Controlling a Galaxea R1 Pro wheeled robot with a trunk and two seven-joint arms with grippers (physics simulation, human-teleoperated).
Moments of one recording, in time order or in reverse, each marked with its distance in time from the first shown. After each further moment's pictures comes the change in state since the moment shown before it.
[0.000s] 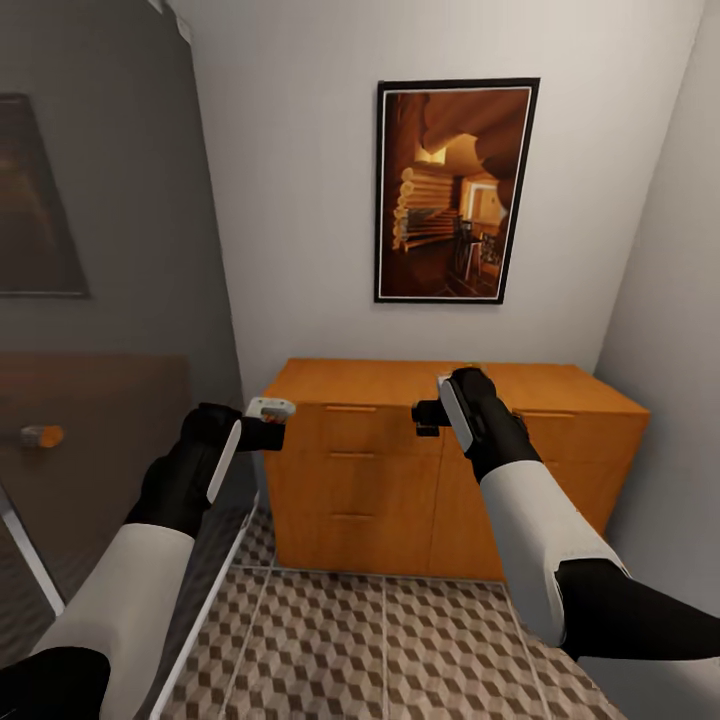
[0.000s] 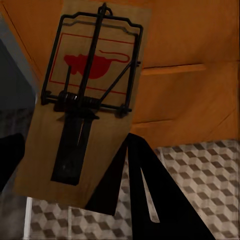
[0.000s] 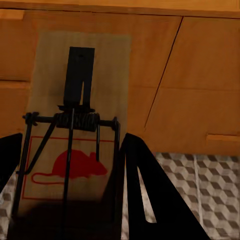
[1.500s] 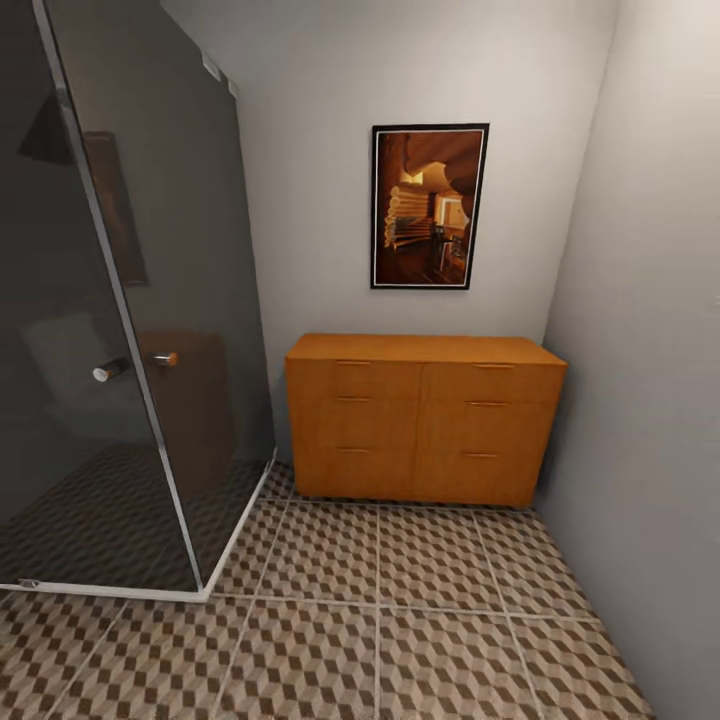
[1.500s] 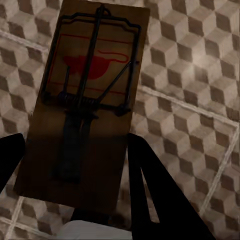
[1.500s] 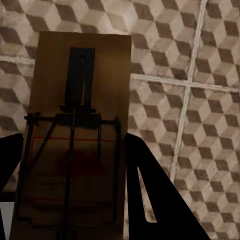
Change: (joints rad) left arm 0.438 0.029 0.144 1.104 0.282 -0.965 0.336; right arm 0.679 -0.199 0.006 0.812 0.146 -0.899 0.132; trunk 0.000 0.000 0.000
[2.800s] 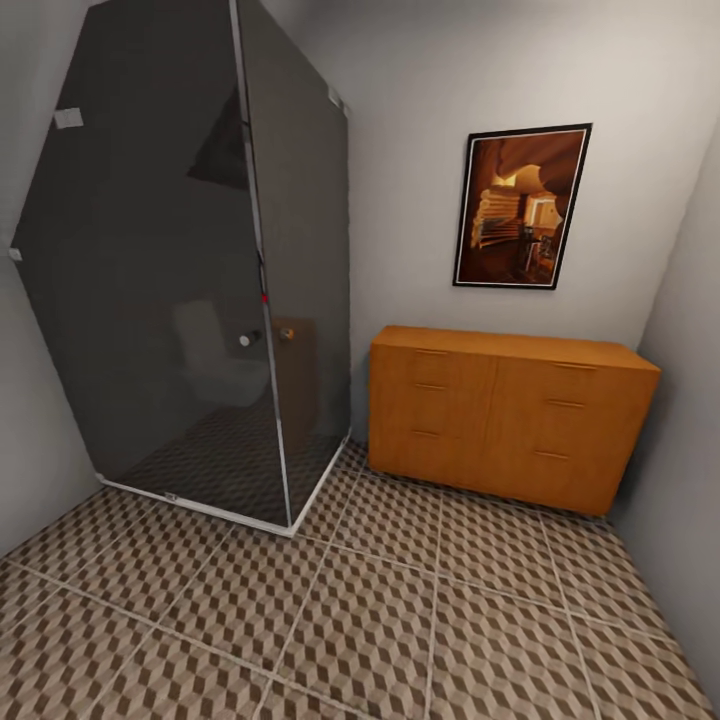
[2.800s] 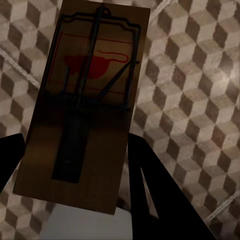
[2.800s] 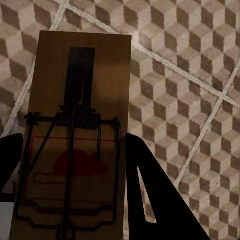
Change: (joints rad) left arm 0.077 0.027 -0.003 0.001 0.163 -0.050 0.006; right arm 0.000 0.004 0.000 0.021 0.116 -0.052 -0.005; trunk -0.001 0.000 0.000
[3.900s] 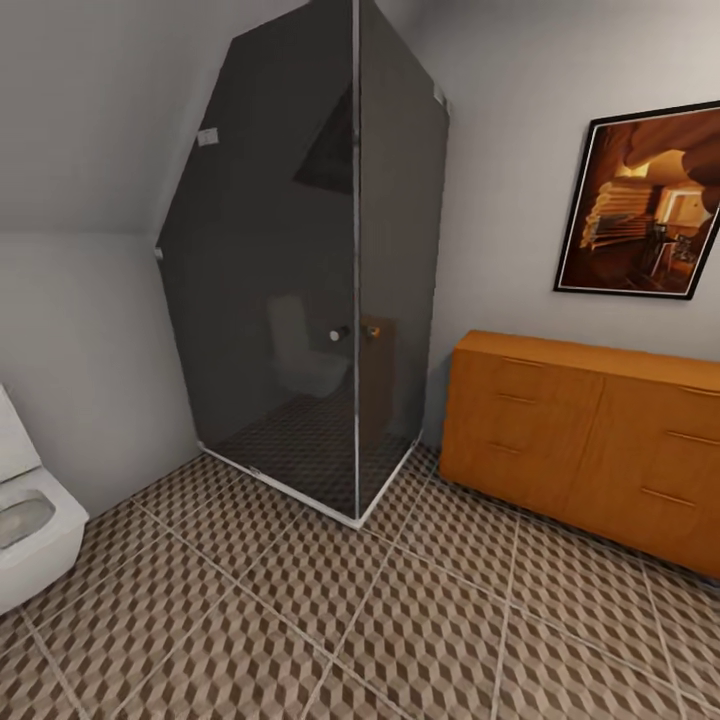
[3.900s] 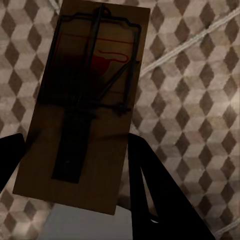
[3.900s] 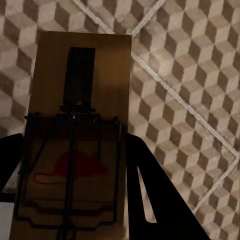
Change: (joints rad) left arm 0.003 -0.001 0.000 0.000 0.002 0.000 0.000; right arm 0.000 0.006 0.001 0.000 0.002 -0.002 0.002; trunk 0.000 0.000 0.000
